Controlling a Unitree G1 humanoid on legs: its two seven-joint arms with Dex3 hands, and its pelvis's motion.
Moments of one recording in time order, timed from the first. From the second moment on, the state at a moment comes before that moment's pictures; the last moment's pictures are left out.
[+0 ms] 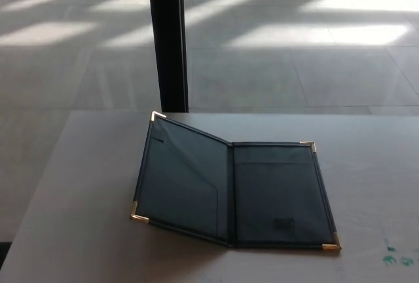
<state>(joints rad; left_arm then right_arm) 0.01 0.38 0.46 0.54 -0.12 0.17 0.01 0.18 -0.45 -0.59 0.56 0.14 0.05 0.12</state>
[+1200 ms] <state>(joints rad) -0.42 -0.02 0.22 0.10 -0.25 0.50 0.21 0.17 -0.48 -0.71 0.43 0.32 0.16 0.17</state>
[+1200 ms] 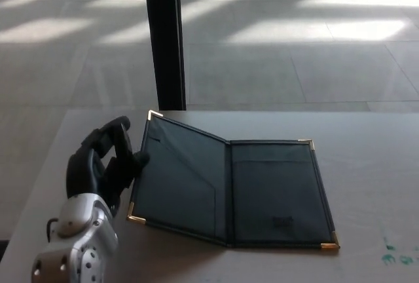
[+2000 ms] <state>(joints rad) -0.37 0.04 0.22 0.13 -0.20 0.54 0.27 0.19 -0.47 -0.71 0.43 0.37 0.16 0.17</state>
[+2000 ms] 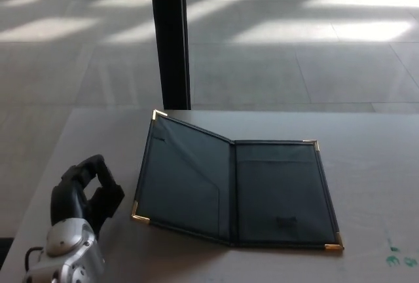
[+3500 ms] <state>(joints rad) -0.26 -0.10 0.24 0.03 -0.36 0.57 0.30 0.20 -0.46 -0.71 0.42 0.39 0.15 0.16</state>
